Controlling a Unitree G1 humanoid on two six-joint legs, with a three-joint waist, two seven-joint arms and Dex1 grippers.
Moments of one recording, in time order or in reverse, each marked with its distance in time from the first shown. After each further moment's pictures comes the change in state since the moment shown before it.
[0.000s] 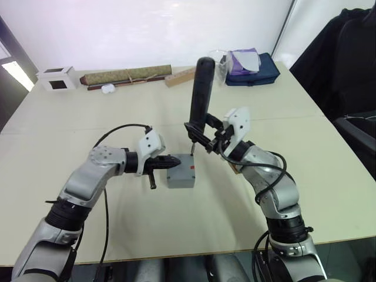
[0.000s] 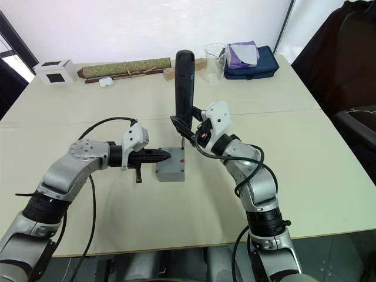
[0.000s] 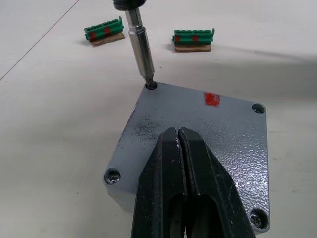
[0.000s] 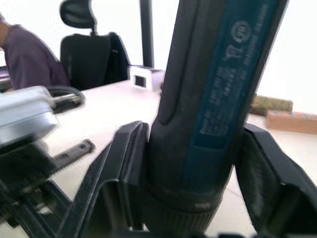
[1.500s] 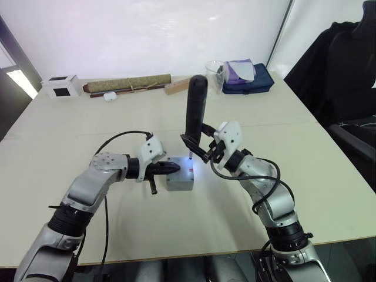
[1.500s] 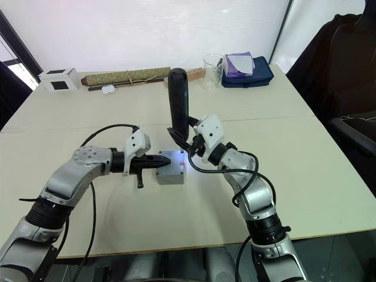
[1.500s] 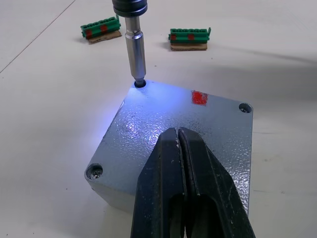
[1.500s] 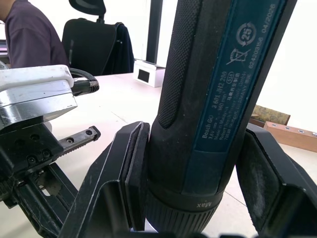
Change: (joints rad) left arm 0.048 -0.027 -0.004 -0.005 0.026 0.017 0.016; right arm 0.077 -0.036 0.101 0.020 -0.089 -0.106 0.006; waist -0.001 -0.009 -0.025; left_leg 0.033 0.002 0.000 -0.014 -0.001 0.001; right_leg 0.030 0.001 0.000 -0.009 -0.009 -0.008
